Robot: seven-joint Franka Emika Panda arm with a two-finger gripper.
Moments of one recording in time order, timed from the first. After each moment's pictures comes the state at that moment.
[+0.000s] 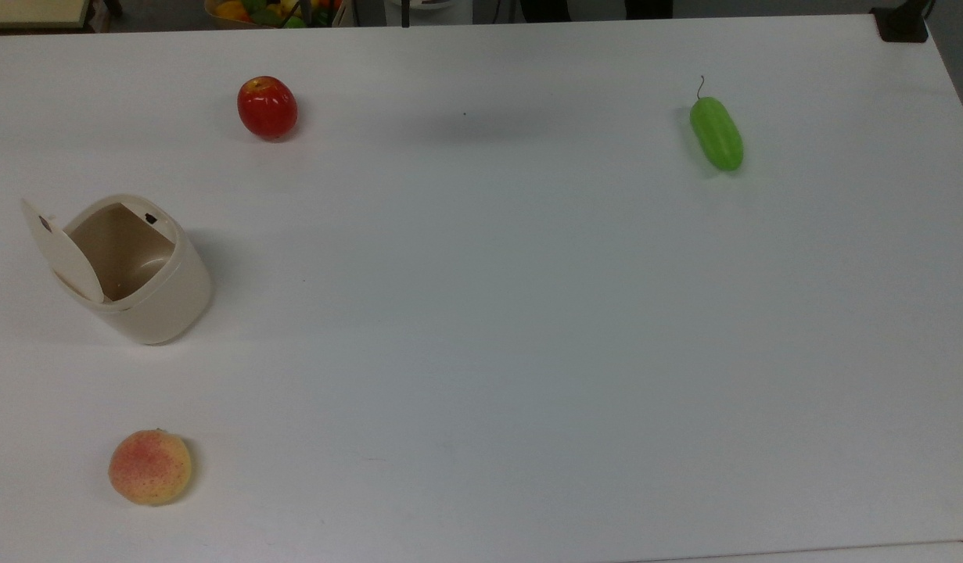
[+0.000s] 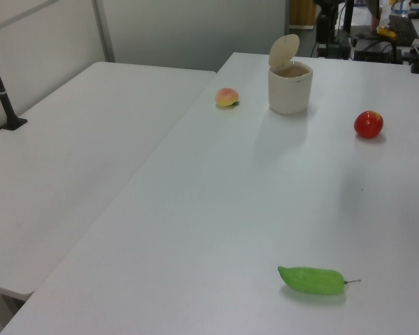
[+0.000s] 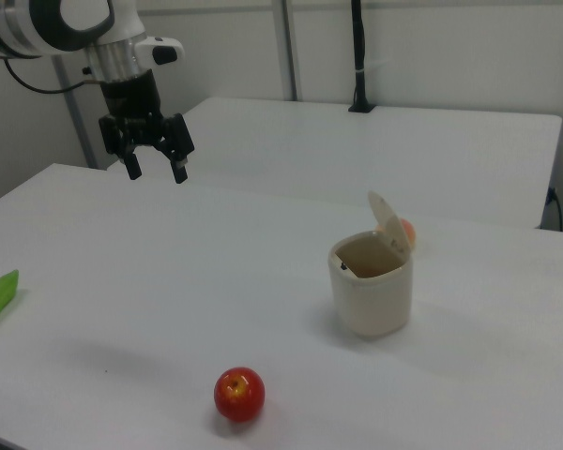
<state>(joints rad) 0.12 0.06 -0.05 -1.51 -0.09 1.55 -0.03</state>
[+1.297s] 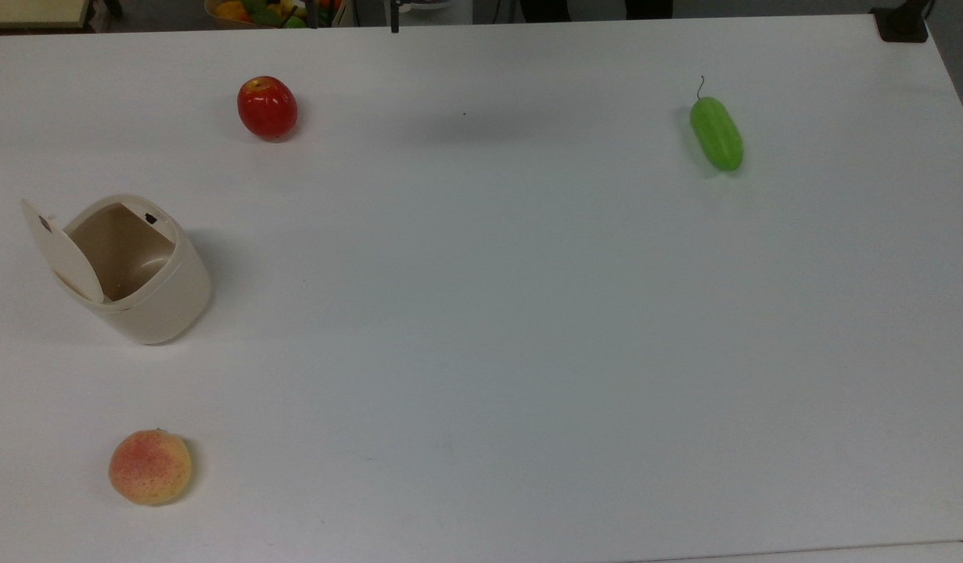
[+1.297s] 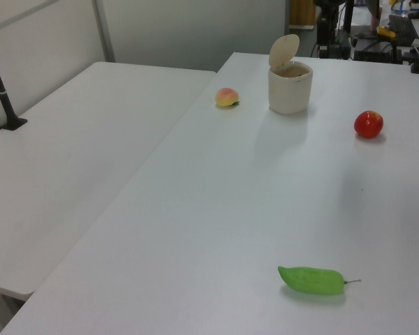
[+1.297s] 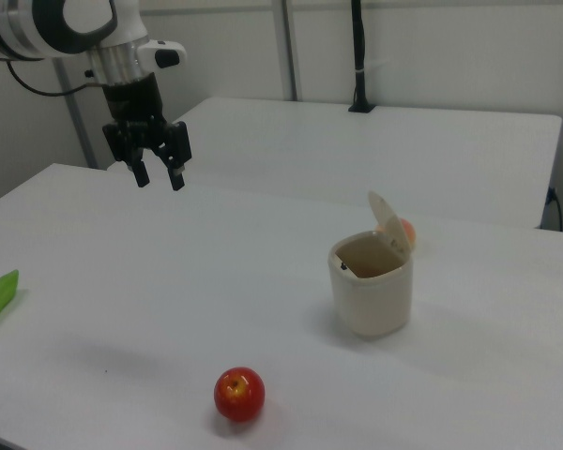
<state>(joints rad) 0.12 0.06 -0.06 -1.52 -0.09 1.55 -0.03</state>
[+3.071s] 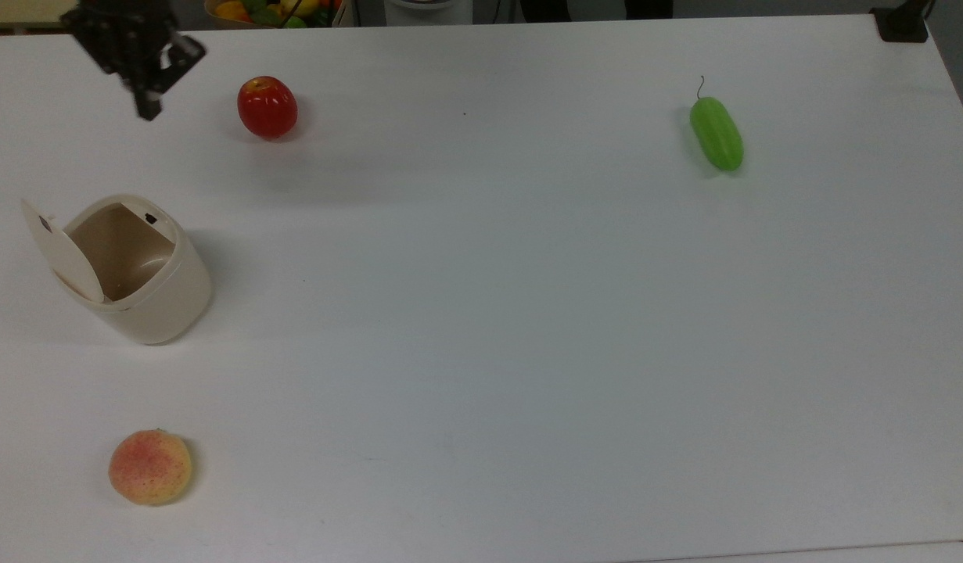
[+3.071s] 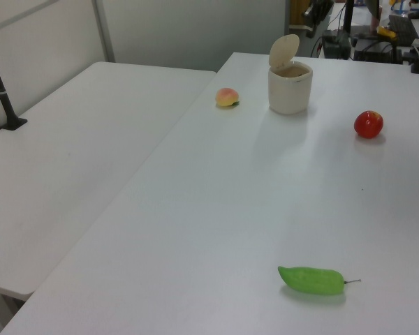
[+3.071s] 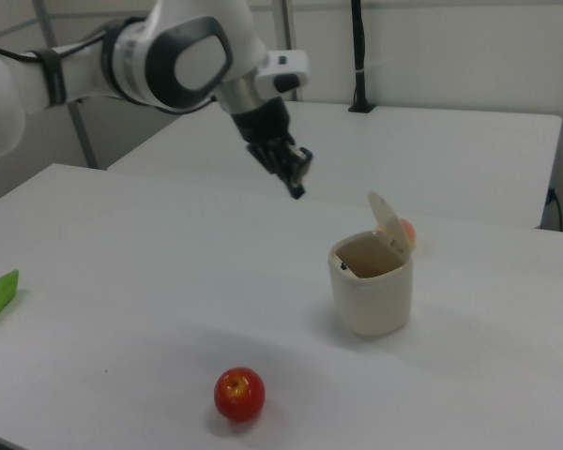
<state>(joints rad) -0.17 0.19 -0.07 -1.52 -0.09 1.99 0.07</state>
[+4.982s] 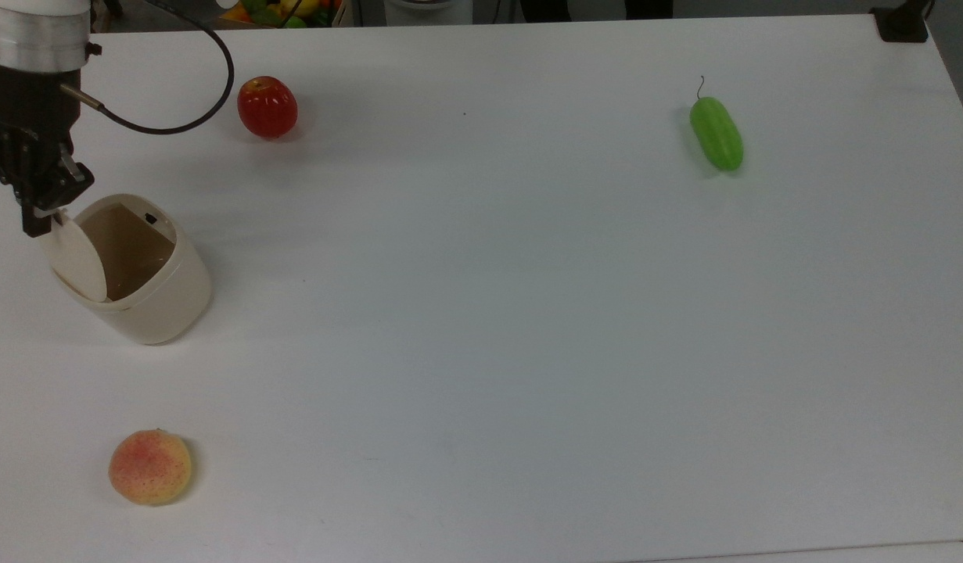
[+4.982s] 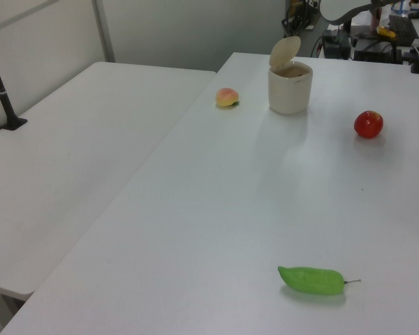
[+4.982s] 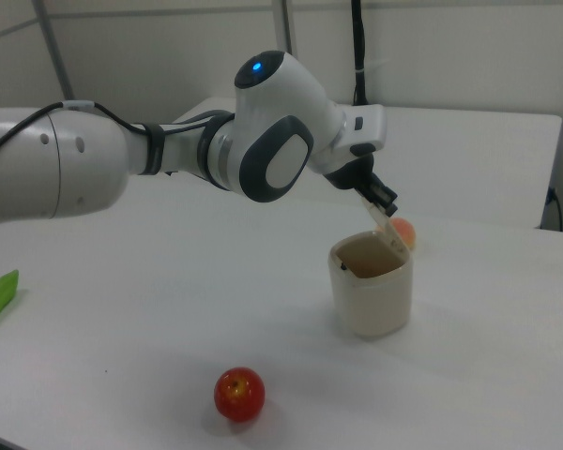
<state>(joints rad) -0.30 0.40 -0.05 -1.54 -0.09 2.55 0.23</state>
